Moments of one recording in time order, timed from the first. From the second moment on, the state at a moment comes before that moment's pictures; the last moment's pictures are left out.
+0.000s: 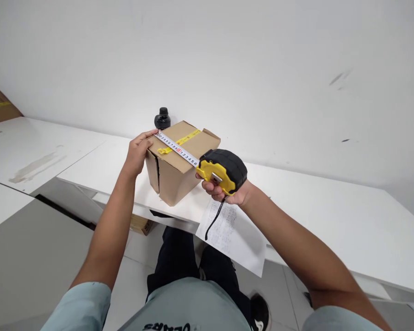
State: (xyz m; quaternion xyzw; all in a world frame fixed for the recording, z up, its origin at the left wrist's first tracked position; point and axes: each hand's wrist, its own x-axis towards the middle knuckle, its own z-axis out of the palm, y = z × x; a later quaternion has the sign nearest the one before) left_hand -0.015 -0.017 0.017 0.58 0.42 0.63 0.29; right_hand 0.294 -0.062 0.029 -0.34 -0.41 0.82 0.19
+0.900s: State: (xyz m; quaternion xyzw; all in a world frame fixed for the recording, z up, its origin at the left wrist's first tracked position) left_hand -0.028 -0.022 0.015 0.53 0.42 0.65 0.34; right_hand 0.276 -0.058 0.044 -0.24 -0.46 0.82 0.26
